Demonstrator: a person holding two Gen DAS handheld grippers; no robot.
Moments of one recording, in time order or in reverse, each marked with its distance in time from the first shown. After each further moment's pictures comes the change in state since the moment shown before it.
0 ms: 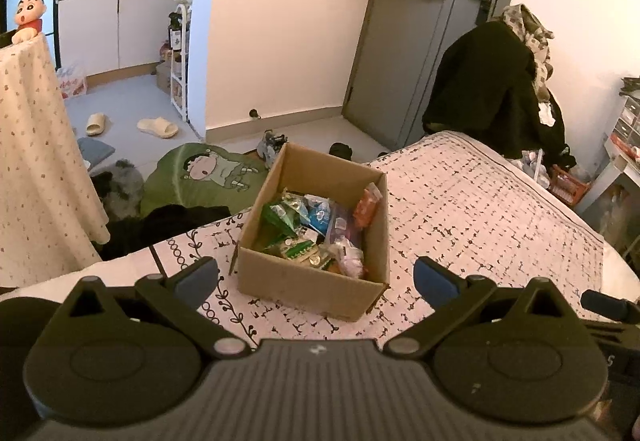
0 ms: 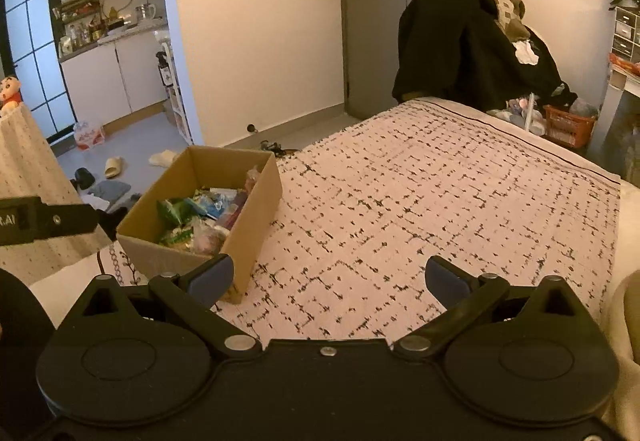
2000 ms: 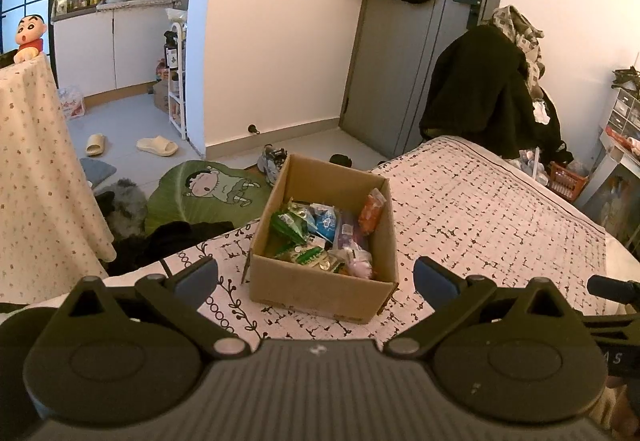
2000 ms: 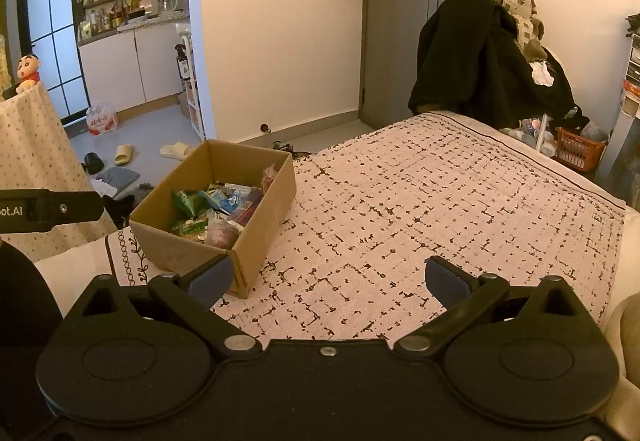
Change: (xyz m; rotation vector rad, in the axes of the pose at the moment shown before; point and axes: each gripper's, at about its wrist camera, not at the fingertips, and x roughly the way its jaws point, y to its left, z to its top) left arm -0.009 0.007 -0.008 0.051 -0.044 0.001; right arm -0.006 0.012 0.001 -0.072 -0.026 0.032
